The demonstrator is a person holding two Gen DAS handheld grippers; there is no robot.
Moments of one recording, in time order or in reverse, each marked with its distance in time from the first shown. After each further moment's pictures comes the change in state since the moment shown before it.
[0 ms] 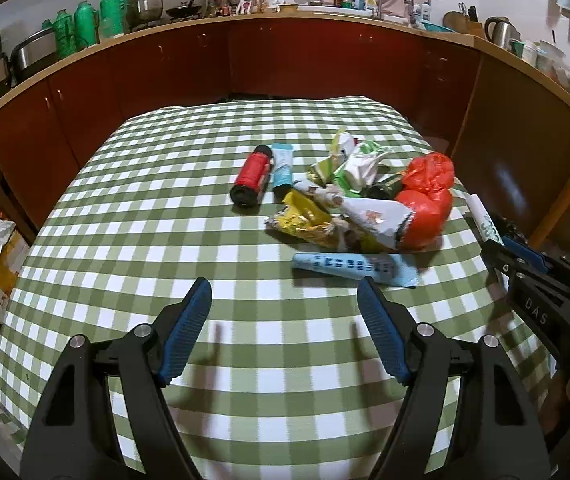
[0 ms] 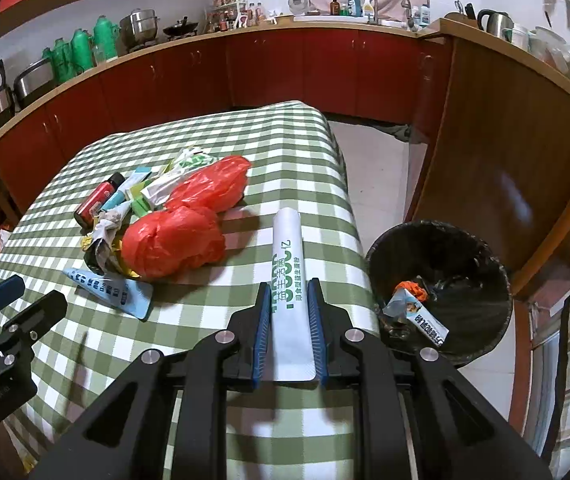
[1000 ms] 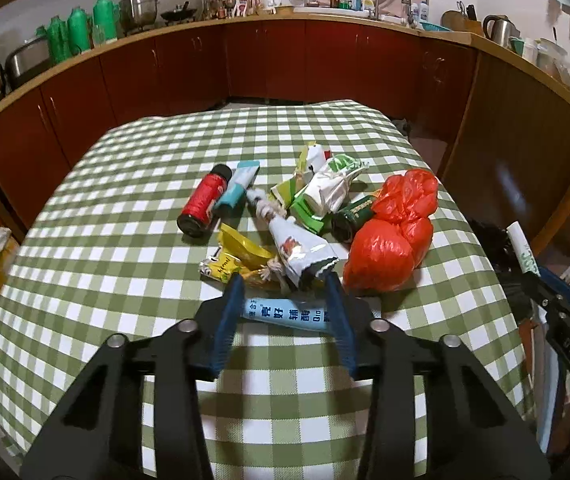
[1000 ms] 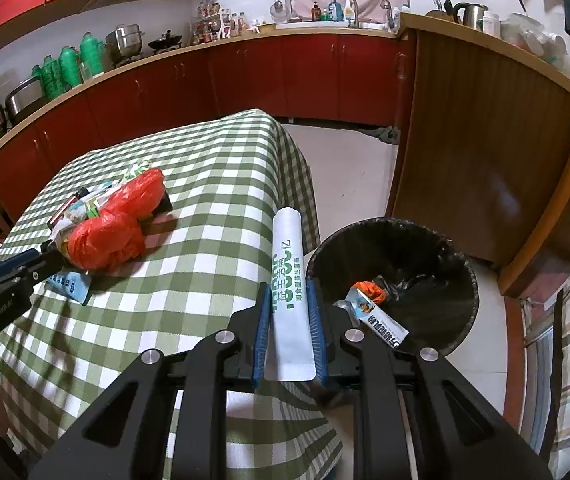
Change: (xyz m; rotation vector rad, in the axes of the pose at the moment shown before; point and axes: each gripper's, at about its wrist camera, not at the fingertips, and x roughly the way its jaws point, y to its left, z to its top) left arm 0.022 -0.032 0.021 -0.004 -0.005 0.003; right arm -0.006 -0.067 -0.007 0.035 -0.026 -0.004
